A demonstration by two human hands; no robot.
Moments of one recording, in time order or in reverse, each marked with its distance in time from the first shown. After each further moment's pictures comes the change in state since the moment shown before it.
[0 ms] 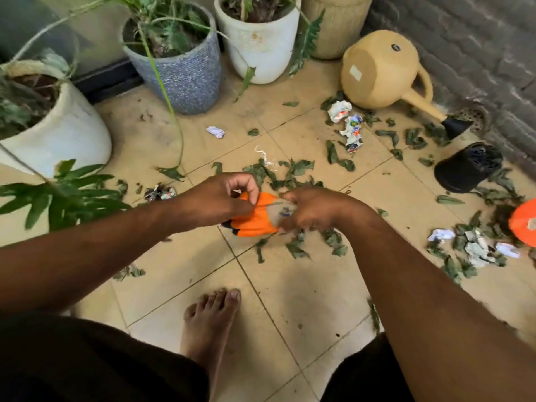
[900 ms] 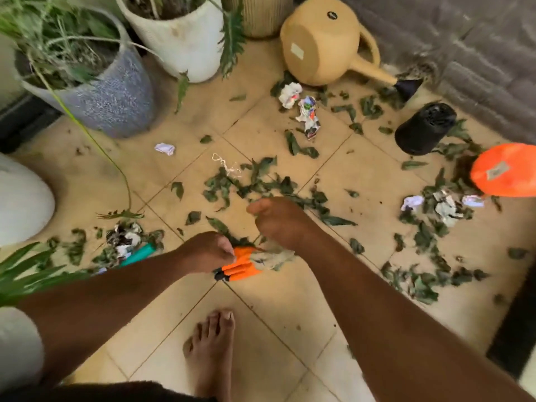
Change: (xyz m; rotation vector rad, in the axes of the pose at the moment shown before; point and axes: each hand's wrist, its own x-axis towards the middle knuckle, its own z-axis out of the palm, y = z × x) left_hand 0.079 -0.083 0.029 0.652 -0.297 -0.361; right_hand 0.016 0.016 0.019 0.589 0.248 0.225
